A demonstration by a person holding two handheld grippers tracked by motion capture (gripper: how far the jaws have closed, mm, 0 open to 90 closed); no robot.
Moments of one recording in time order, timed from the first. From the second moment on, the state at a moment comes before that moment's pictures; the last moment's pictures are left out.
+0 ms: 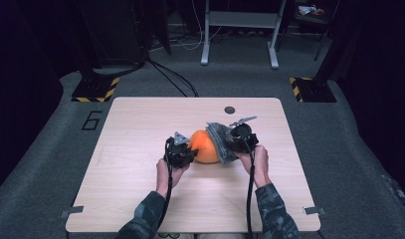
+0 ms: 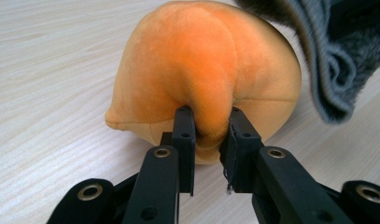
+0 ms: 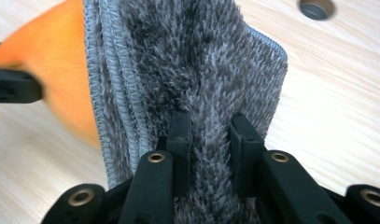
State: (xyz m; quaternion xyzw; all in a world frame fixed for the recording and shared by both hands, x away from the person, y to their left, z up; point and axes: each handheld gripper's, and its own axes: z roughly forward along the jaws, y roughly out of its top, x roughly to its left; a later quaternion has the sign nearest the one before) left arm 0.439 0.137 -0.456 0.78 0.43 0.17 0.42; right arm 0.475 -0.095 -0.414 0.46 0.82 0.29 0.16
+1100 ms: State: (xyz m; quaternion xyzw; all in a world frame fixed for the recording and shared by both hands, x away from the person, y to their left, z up) left arm 0.443 0.129 -0.459 0.80 0.42 0.17 0.41; right arm 0.493 -0.091 -0.425 0.47 0.81 0.30 0.17
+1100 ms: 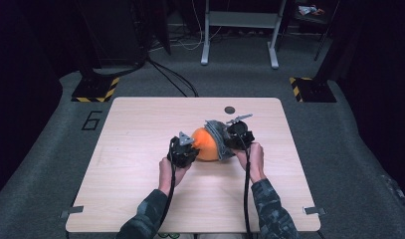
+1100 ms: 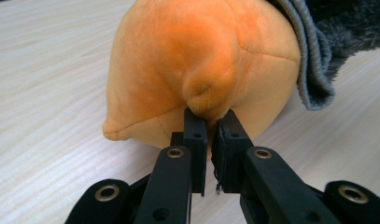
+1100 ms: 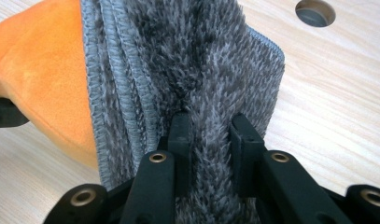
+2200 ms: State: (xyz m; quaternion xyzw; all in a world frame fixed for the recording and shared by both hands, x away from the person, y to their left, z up) left arm 0.440 0.131 -0.454 0.77 0.45 0.15 0.43; right arm 0.476 -0.048 -0.395 0.41 0.84 0.29 0.19
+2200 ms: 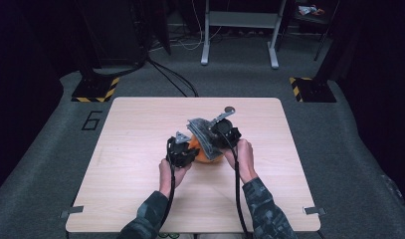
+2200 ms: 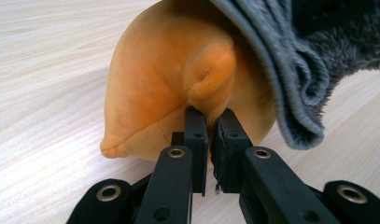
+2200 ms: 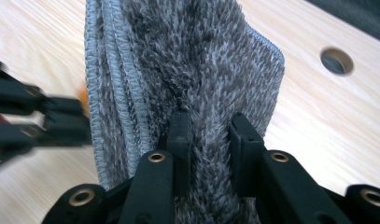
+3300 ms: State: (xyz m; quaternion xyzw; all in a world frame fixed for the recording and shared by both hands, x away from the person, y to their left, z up) left arm 0.440 0.135 -0.457 0.77 0.45 0.15 0.42; right arm 0.478 -0.077 -0.399 0.44 0.83 0.31 0.17
